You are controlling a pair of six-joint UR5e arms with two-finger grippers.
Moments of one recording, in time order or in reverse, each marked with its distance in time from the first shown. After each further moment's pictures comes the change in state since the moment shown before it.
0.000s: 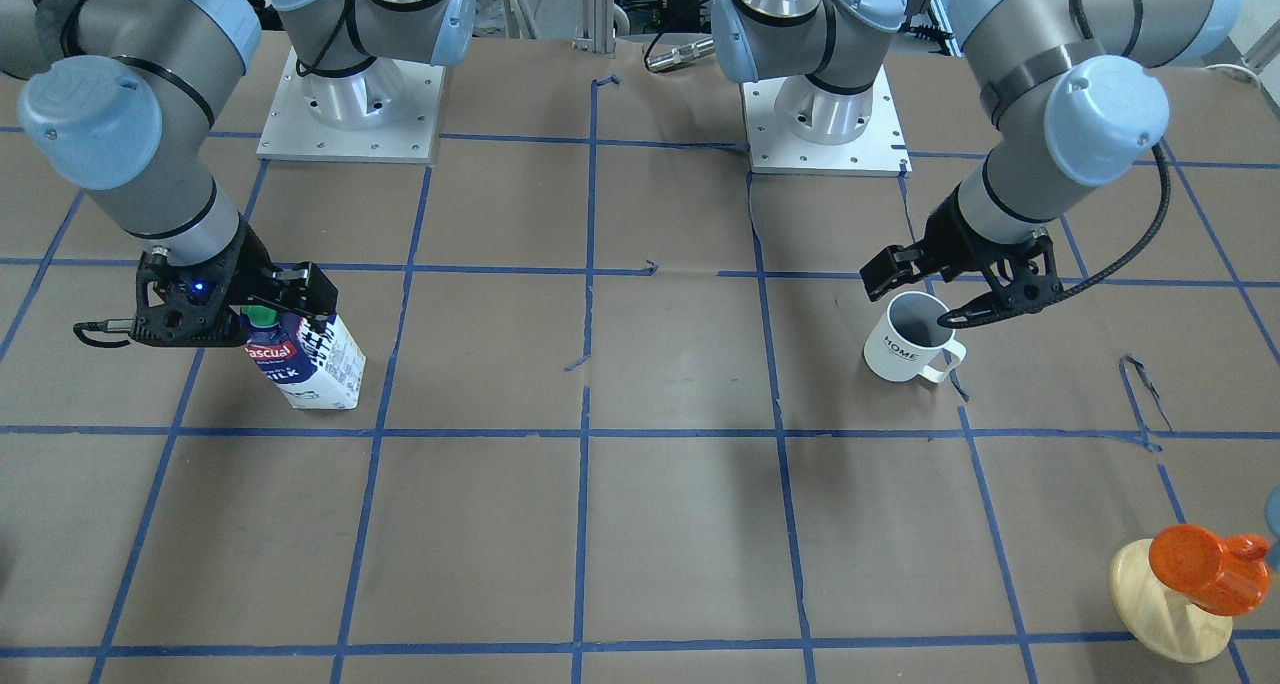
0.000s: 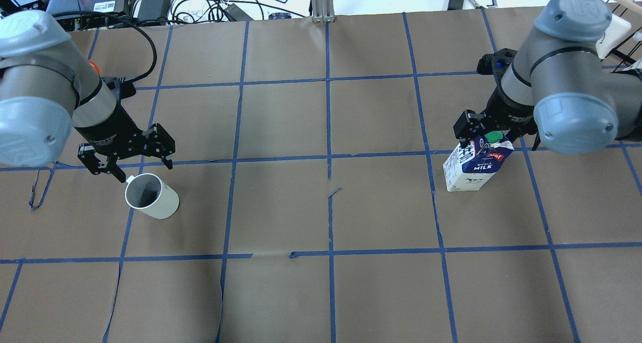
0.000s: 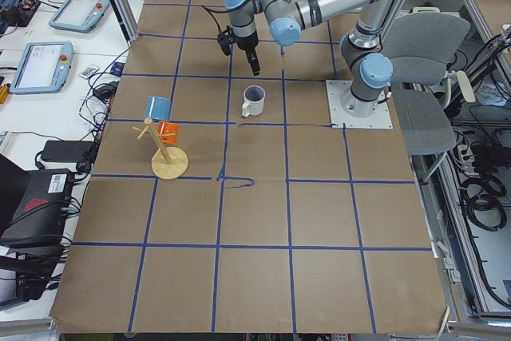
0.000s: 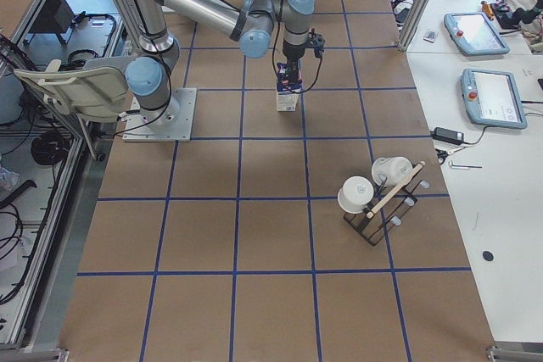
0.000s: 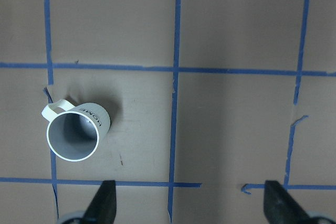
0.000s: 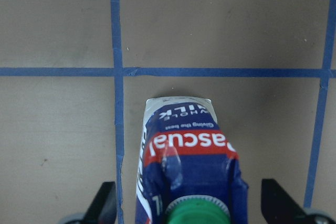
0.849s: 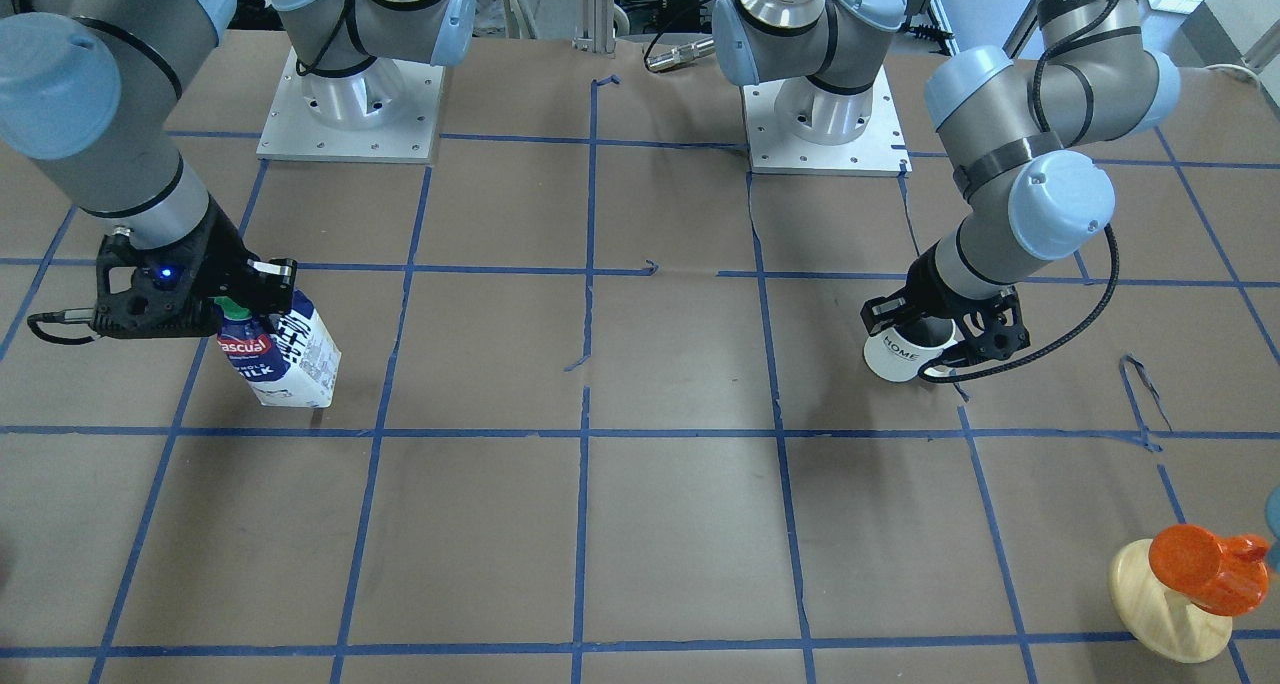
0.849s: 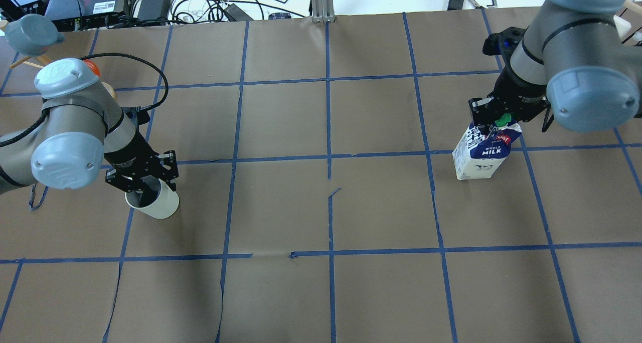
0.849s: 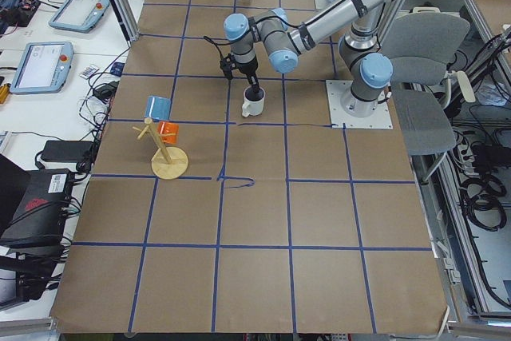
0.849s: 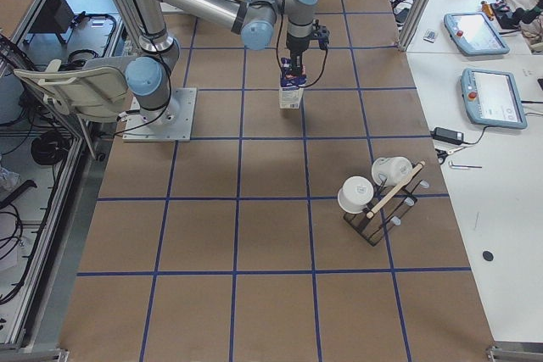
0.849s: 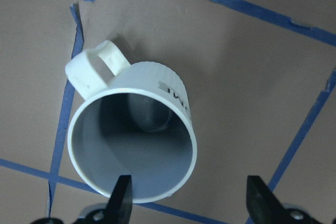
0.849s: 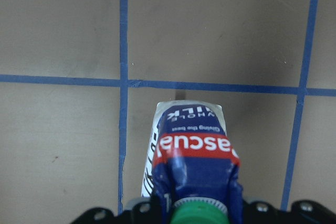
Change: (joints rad) left arm 0.020 -0.102 -0.085 0.164 -0.004 0.002; right arm 0.004 -0.006 -0.147 0.139 0.000 -0.037
